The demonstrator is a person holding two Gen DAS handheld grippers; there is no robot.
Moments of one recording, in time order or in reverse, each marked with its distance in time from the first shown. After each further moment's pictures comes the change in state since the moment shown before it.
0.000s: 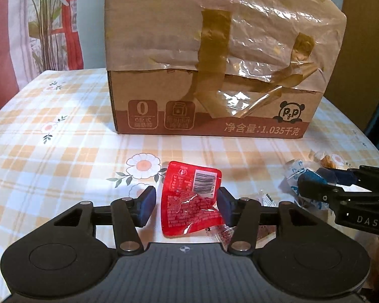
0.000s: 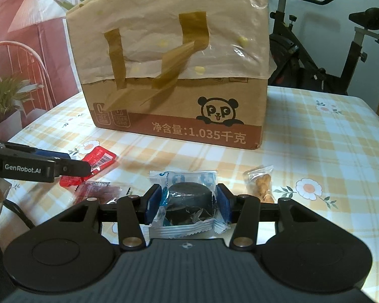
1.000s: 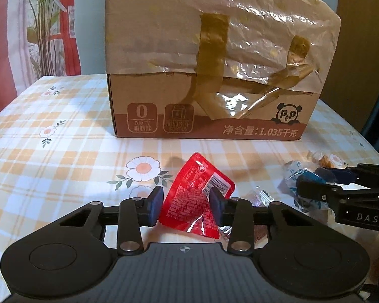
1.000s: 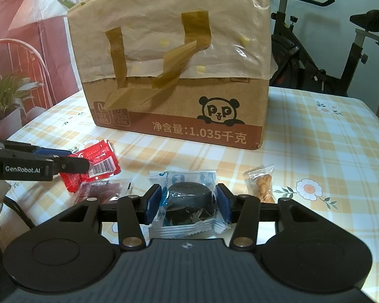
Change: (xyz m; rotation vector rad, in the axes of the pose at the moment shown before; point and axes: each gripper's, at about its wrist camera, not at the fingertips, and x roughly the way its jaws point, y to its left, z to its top) left arm -0.002 0.002 -0.004 0.009 -0.034 -0.015; right arm 0.000 0.003 -0.001 -0.013 0.000 -0.004
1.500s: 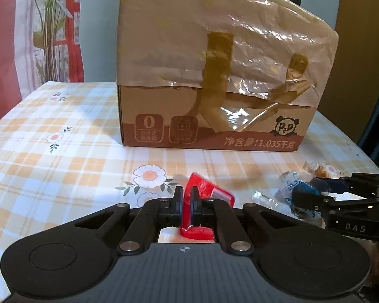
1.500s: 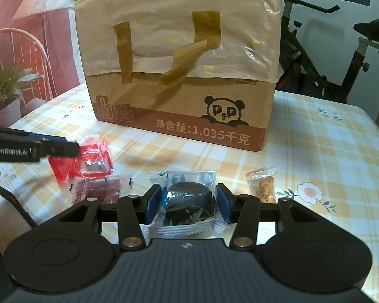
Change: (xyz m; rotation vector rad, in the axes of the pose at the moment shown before) left arm -0.013 0.007 0.001 -0.024 -0.041 -0.008; right arm 0.001 0.007 0.001 -0.044 0.005 -0.018
